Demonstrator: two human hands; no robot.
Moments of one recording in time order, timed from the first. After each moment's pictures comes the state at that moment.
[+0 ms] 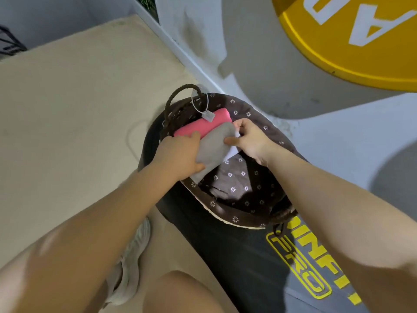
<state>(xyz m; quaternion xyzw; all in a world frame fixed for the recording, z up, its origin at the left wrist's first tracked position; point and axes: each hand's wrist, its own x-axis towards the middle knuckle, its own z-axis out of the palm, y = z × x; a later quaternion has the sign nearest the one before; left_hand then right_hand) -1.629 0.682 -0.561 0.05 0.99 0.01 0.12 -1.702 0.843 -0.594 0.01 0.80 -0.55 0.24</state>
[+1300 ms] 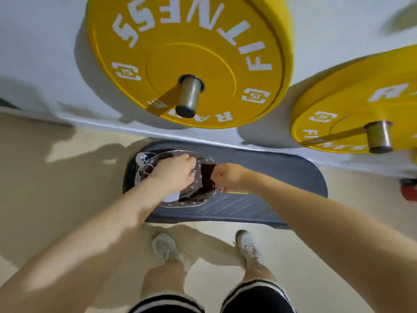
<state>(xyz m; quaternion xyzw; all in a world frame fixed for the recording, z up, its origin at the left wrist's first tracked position) -1.698 0.703 -0.235 0.45 0.84 0.00 0.32 -1.607 0.838 -0.232 0.26 0.81 -0.35 0.39</state>
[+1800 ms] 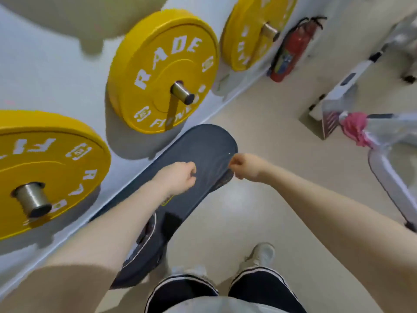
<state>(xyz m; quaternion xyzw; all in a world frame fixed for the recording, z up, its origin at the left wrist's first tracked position) -1.485 0.874 -0.118 0.75 0.59 -0.07 0.30 -1.282 0.900 -0.074 0.61 0.69 -0.38 0.10</state>
